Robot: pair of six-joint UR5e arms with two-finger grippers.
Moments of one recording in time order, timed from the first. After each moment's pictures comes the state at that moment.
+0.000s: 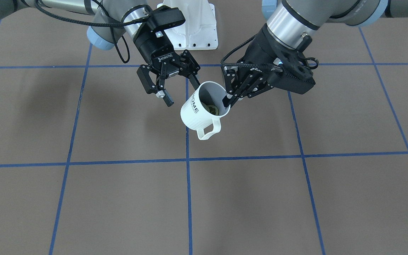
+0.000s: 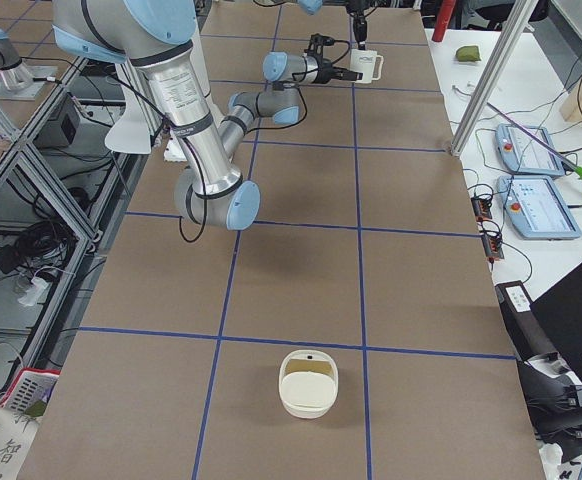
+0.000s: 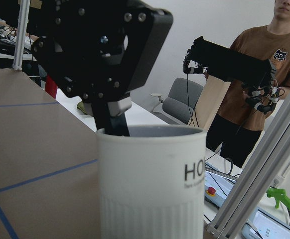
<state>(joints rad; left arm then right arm) -0.92 -2.33 -1.77 -1.83 -2.21 -1.34 0.45 -0.97 1.74 -0.67 1.09 0.24</state>
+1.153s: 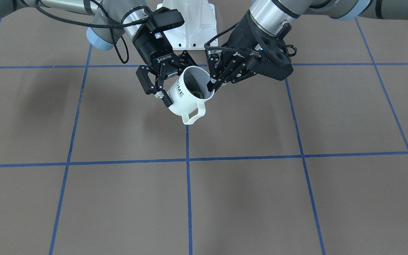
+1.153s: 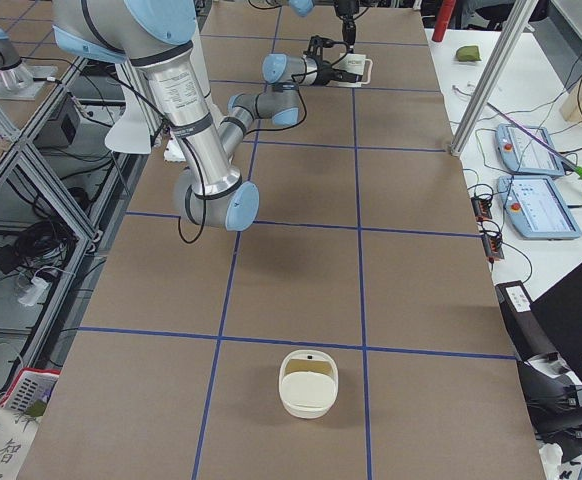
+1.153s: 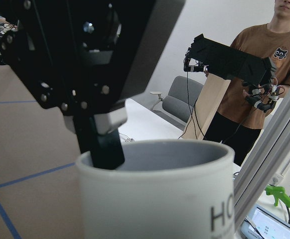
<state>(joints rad) -0.87 -2.34 -1.81 -1.82 -2.22 -1.38 0.44 -0.98 1.74 -0.67 1.08 0.24</state>
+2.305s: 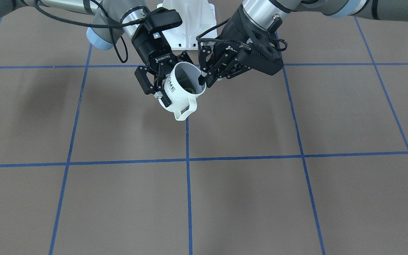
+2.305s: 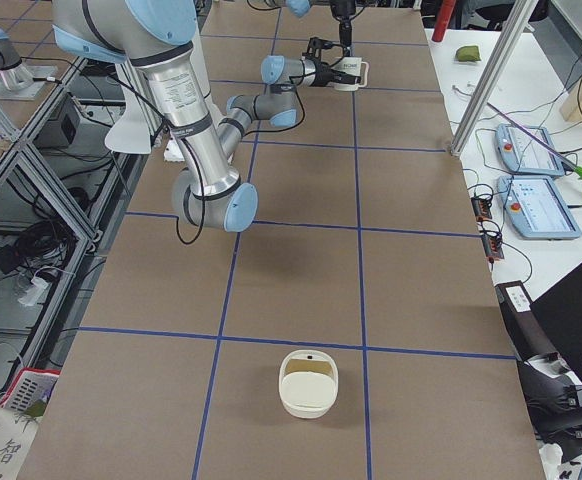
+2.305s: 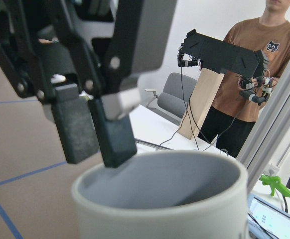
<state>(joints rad) -0.85 -2.35 -1.81 -1.82 -2.22 -1.37 0.43 -1.01 1.75 -0.66 1.05 0.29</state>
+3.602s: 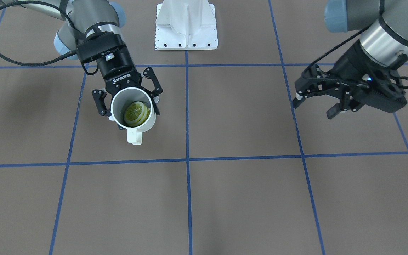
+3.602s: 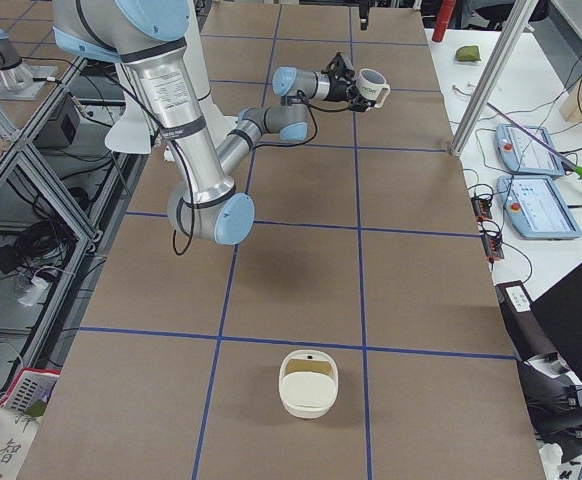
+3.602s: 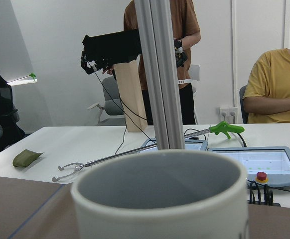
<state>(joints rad) -1.15 -2.10 -1.81 -1.60 -2.39 -0.63 0.57 -1.11 1.78 -0.67 1.08 0.88</state>
